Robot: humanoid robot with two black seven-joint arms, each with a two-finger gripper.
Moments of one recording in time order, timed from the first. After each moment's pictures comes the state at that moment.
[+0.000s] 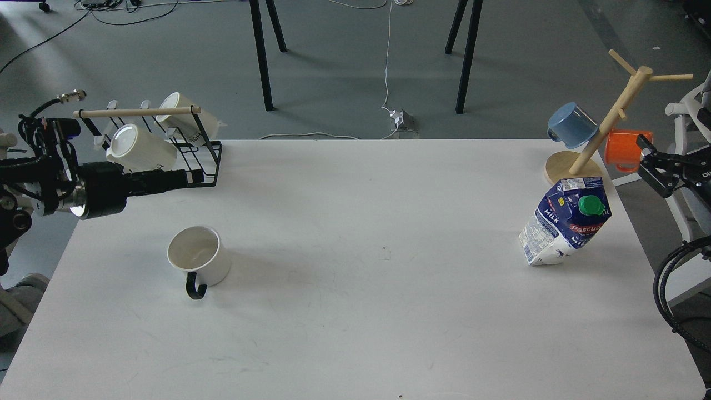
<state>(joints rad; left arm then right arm) -0.76 0.83 -0.34 -0.98 1.95 -0.33 -0.49 0.31 -0.61 1.38 0.77 0.60 0.49 -0.49</state>
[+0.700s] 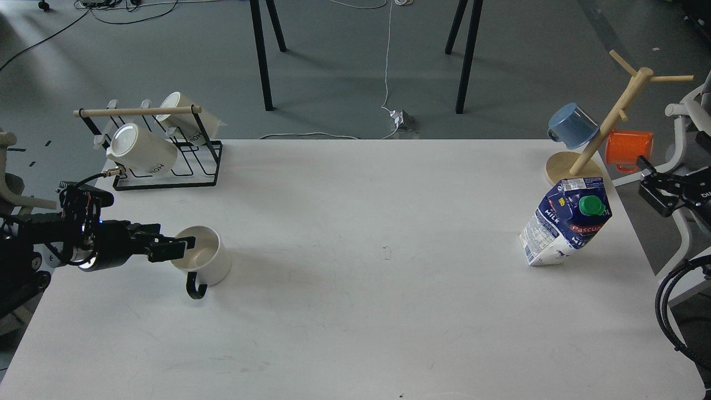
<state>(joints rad) -0.71 0.75 -0.17 -0.83 2.06 -0.16 -0.49 0.26 -0.61 1.38 0.77 0.61 0.49 -0.49</state>
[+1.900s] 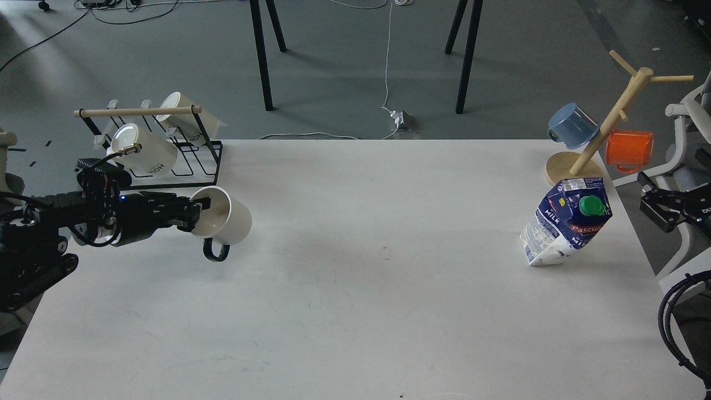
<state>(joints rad) -0.78 0.66 -0.21 -0.84 2.08 -0.03 -0.49 0.21 -0.61 1.38 0.76 0.61 0.49 -0.49</state>
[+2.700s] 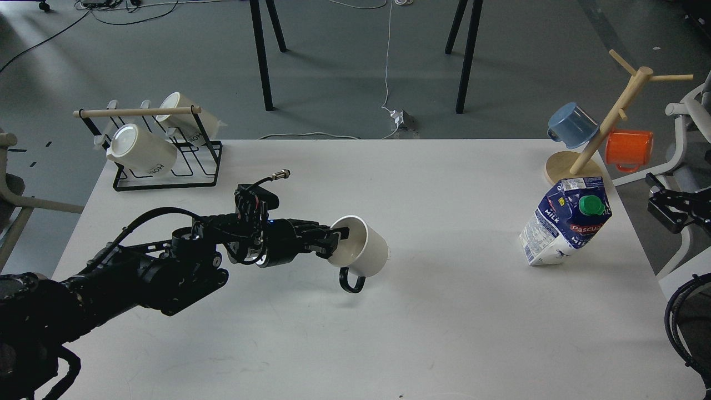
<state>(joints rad) -0.80 0.19 -0.09 -0.71 1.96 -0.03 -0.49 0.21 -0.62 1.39 0.75 0.60 0.49 -0.49</state>
